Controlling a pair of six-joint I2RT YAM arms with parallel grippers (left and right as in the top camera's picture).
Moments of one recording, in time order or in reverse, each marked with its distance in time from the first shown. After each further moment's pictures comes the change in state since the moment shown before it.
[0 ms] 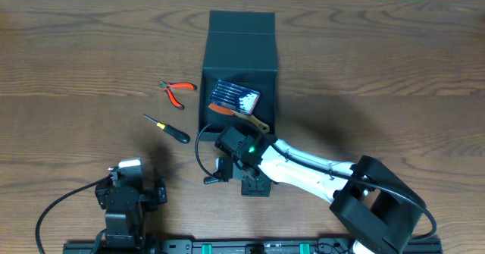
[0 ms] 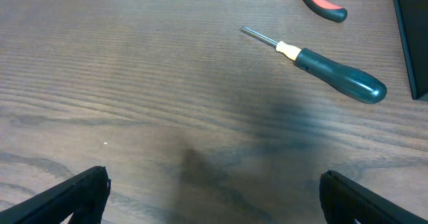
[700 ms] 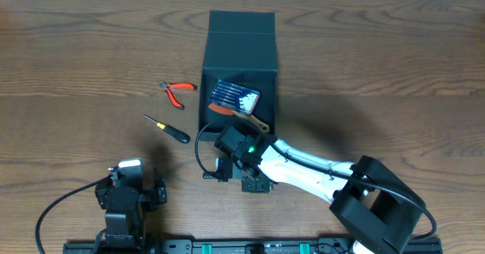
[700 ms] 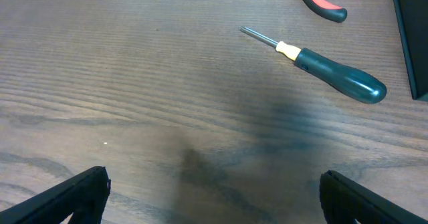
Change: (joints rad) left arm 0.000 0.000 0.000 0.000 0.000 0.000; right arm 0.000 0.001 0.003 -0.001 -0.001 0.016
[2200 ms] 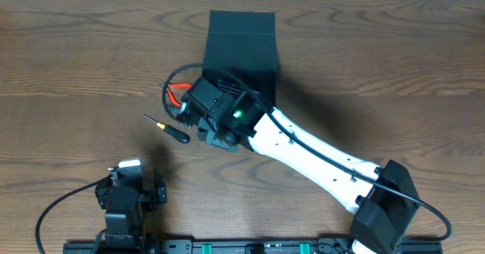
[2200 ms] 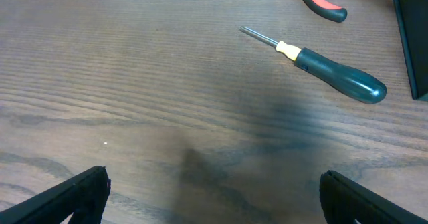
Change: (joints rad) left arm 0.000 0.000 0.000 0.000 0.000 0.000; right arm -0.019 0.027 0.566 -0.217 0.177 0.241
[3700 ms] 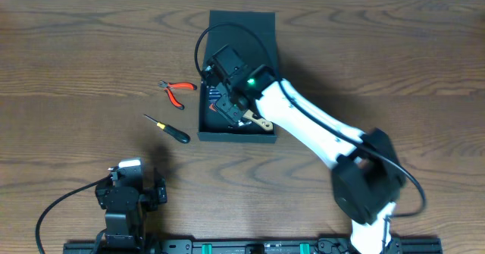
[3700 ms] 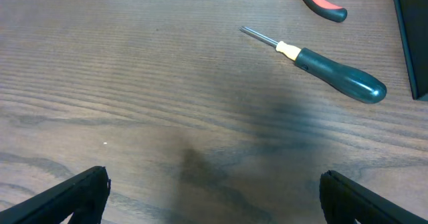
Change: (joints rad) left arm 0.000 0.000 0.000 0.000 0.000 0.000; right arm -0.192 0.181 0.006 0.188 -0.088 0.181
